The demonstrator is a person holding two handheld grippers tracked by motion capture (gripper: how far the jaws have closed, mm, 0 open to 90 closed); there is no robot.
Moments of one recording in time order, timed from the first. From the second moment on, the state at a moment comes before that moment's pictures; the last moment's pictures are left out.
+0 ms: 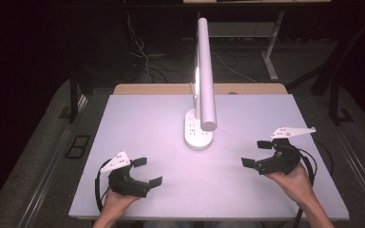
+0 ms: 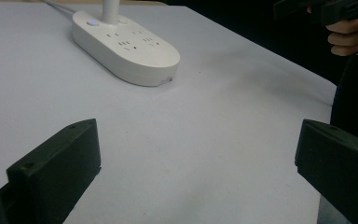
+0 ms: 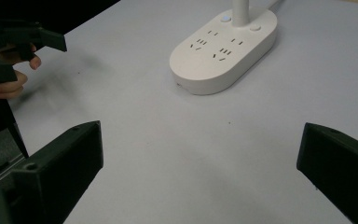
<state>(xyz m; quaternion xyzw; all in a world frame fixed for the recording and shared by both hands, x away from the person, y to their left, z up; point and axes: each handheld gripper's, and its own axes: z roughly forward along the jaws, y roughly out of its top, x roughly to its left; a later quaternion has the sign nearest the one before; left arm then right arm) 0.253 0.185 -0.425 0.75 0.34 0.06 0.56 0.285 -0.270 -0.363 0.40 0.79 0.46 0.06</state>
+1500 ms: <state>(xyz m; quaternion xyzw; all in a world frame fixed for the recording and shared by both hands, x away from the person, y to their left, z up) 0.254 0.186 -0.425 0.75 0.34 0.06 0.56 0.361 -0.215 -0.341 0.37 0.81 0.44 0.05</state>
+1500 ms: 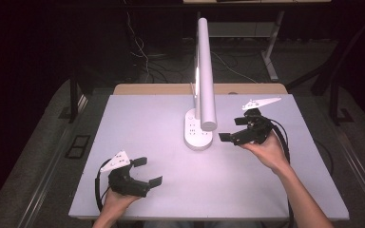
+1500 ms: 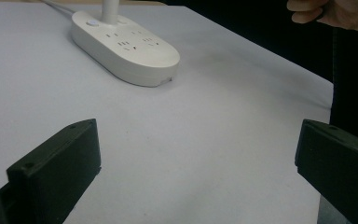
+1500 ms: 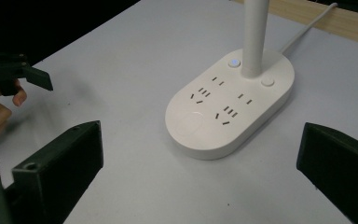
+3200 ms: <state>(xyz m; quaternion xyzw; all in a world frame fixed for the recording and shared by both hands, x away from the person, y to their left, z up) 0.255 0.187 -0.425 0.75 0.34 0.06 0.57 0.462 -0.189 -0.371 0.41 0.79 0.45 0.03</state>
